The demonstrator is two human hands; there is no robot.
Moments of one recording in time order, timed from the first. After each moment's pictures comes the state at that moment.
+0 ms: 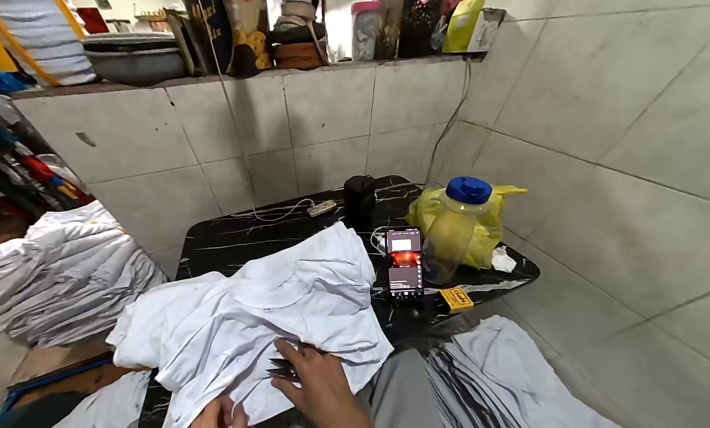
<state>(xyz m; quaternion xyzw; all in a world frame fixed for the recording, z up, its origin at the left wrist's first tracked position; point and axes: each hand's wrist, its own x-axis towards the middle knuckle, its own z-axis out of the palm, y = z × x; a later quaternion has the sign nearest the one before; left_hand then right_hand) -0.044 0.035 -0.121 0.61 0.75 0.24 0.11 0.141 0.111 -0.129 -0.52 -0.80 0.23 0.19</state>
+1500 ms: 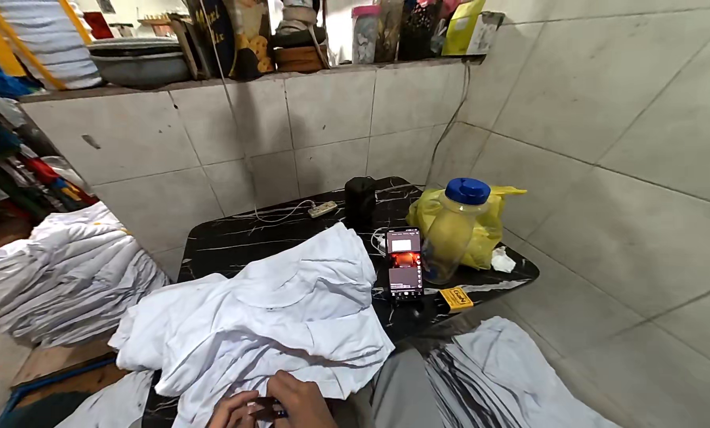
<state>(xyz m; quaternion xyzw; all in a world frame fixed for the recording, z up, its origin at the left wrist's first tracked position) -0.035 0.028 -0.156 0.54 0.54 0.56 0.32 0.118 0.084 -0.159 -0.35 -0.80 0.32 0.38</state>
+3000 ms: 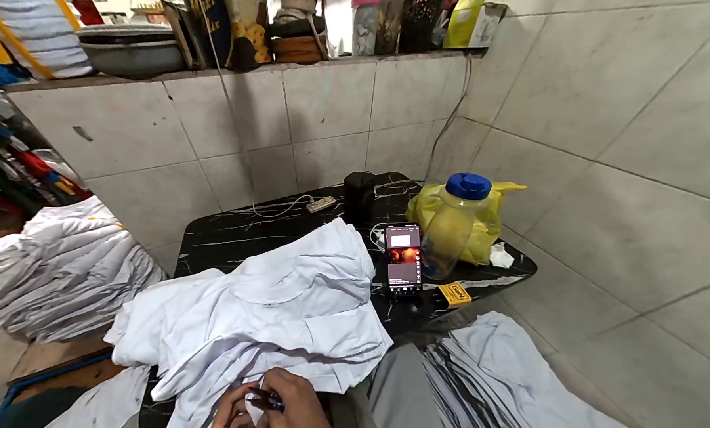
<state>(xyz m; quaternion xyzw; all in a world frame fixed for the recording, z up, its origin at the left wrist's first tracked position) -0.032 0.027 -0.156 0.58 0.56 0.51 0.30 0.109 0.084 -0.163 -0.38 -0.74 0.41 0.37</state>
